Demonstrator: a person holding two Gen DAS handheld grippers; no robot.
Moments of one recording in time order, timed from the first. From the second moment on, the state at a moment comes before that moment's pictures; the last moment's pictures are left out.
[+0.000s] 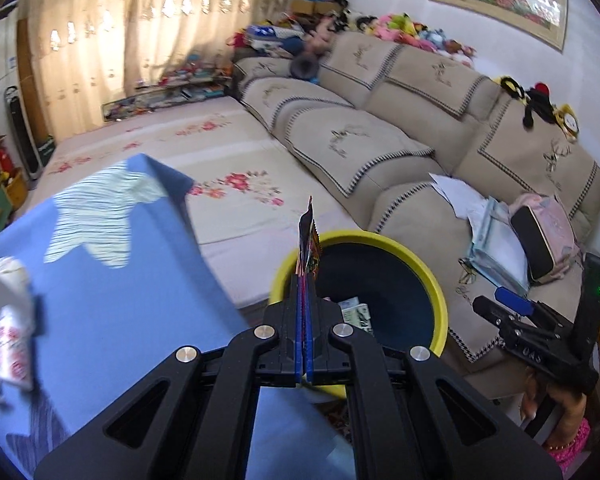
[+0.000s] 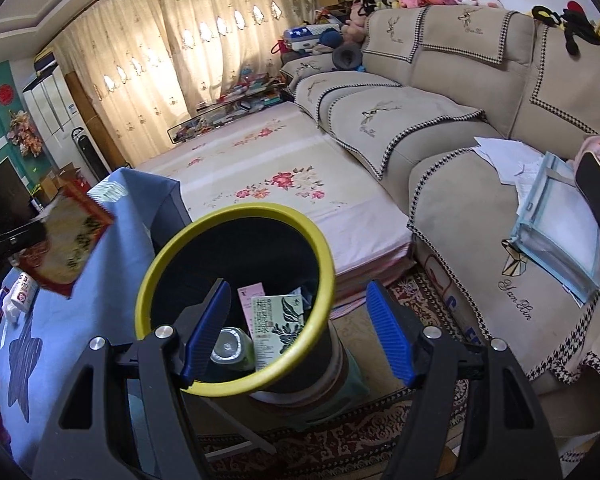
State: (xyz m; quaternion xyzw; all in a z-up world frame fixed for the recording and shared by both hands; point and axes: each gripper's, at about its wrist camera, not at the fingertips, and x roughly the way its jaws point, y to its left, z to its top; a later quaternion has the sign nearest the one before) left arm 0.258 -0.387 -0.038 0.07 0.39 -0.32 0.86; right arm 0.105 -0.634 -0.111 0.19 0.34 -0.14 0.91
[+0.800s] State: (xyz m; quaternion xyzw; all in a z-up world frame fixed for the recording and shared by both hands) left arm 0.248 -0.333 -0.026 0.00 0.37 -0.27 0.89; right arm 0.108 -0.618 -0.109 0.19 0.35 -0.12 0.91
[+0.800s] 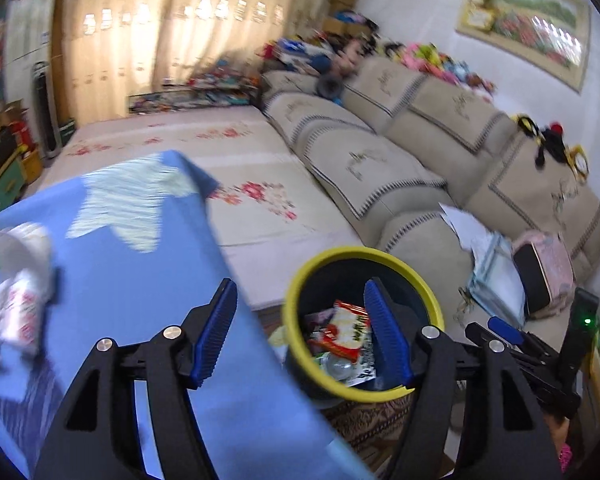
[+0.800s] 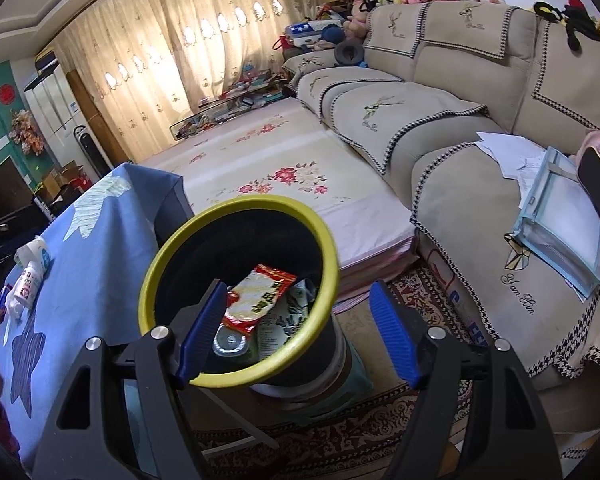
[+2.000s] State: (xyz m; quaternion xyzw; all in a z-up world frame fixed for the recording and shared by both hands) left arm 0.152 0.034 -0.043 -0.11 0.34 -0.01 0.94; right arm 0.297 -0.205 -0.081 0.07 0.39 0.13 0.91
